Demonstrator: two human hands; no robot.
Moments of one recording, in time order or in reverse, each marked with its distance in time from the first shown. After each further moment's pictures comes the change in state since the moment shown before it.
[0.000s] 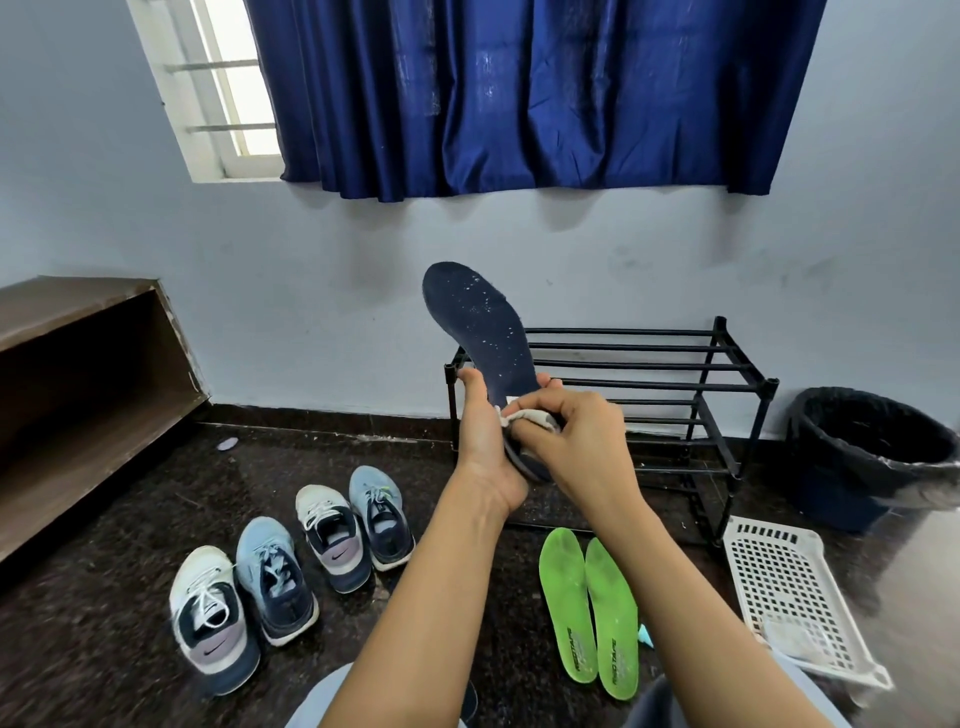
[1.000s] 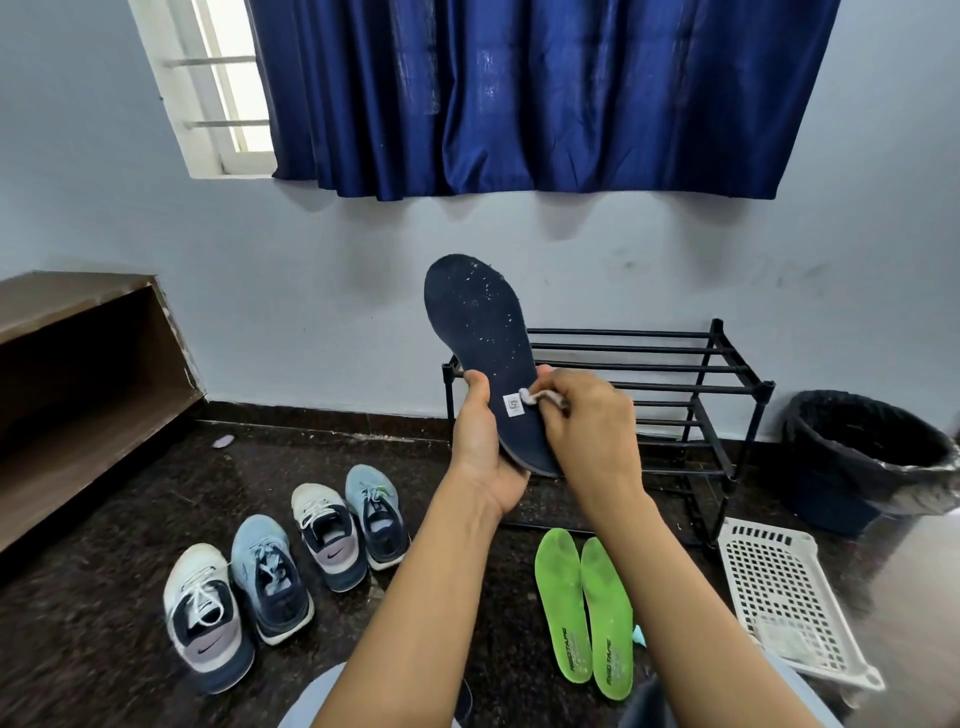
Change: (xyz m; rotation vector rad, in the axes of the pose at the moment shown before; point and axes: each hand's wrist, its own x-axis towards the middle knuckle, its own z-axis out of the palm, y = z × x) left_hand -0.008 0.003 0.001 -0.038 -0.010 0.025; right_hand 0.013 0.016 0.003 -0.347 0.189 -0.159
